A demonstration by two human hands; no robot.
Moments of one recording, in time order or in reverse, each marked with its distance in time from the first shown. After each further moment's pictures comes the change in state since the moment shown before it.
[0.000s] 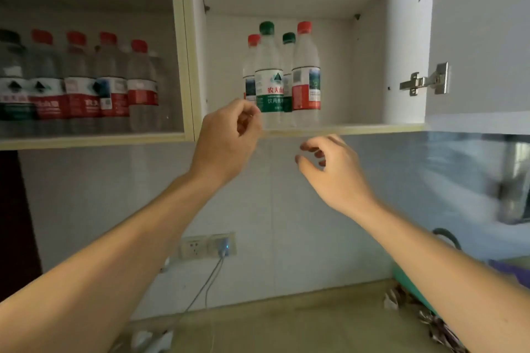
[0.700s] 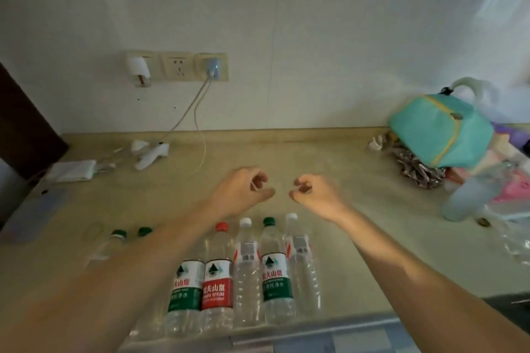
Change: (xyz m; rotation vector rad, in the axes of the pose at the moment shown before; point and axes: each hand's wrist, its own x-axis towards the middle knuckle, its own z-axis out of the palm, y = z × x) left_hand -0.384 -0.094 0.106 0.041 -0.971 -0.724; right_hand -0.320 0.135 0.090 -0.040 -0.950 0.805
